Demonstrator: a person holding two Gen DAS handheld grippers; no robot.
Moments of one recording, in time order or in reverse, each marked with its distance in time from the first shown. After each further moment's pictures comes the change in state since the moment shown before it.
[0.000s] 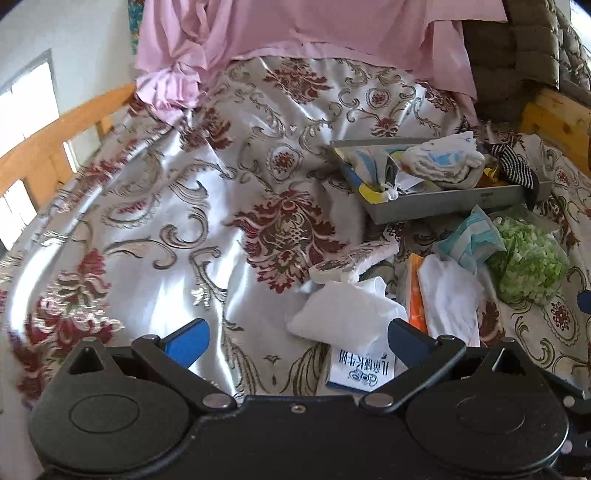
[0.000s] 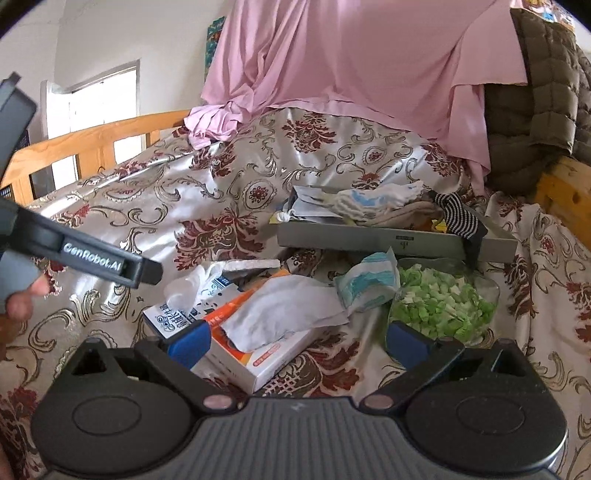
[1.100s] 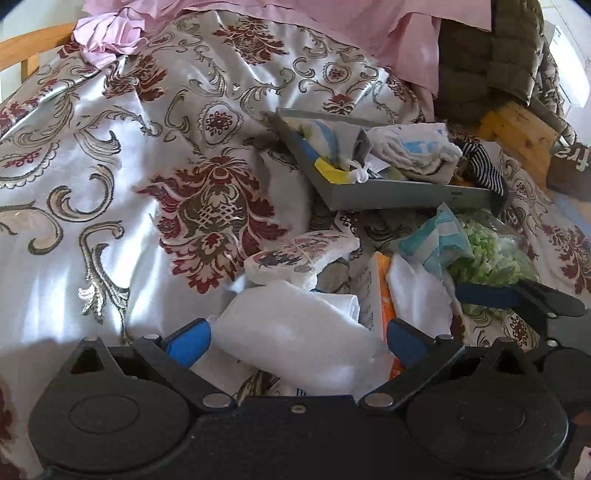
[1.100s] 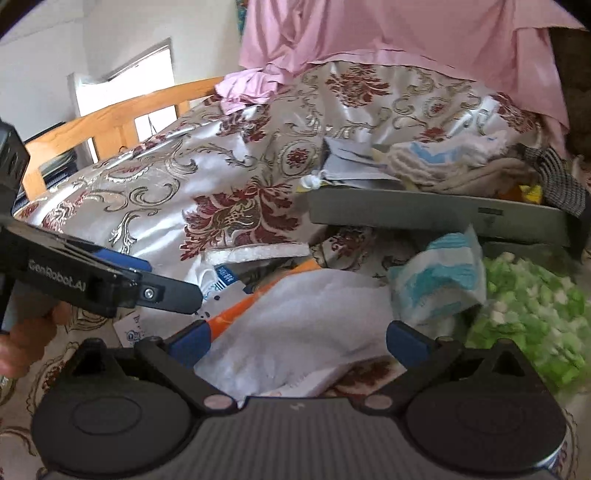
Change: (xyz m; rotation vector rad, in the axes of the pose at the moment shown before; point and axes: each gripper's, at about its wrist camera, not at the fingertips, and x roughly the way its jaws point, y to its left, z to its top) left arm 0.078 0.012 0.006 -0.067 0.059 -0.296; right arm 0.112 -0.025 0.010 0.007 0.098 0.244
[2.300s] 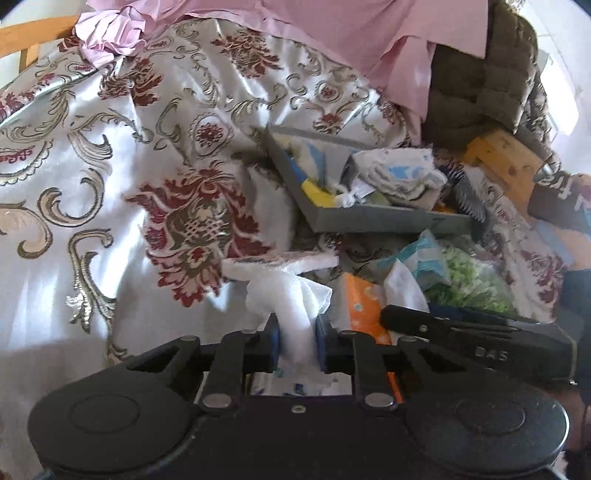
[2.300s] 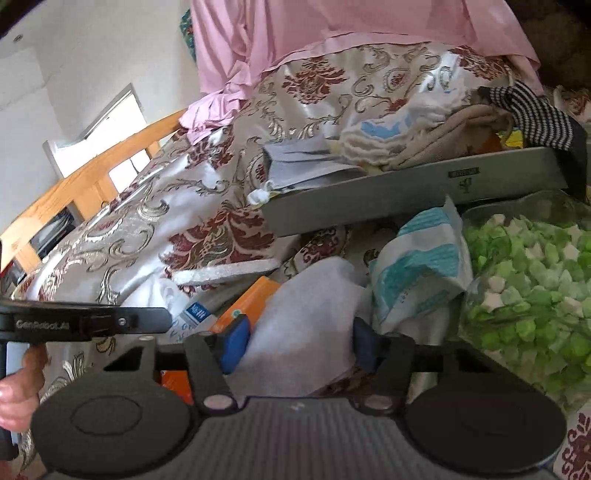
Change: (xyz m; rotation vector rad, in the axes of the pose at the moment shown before) left arm -0.007 0.005 0.005 -0.062 -0.056 -0.096; right arm 0.012 -0.047 0.002 0.284 -0.023 0.057
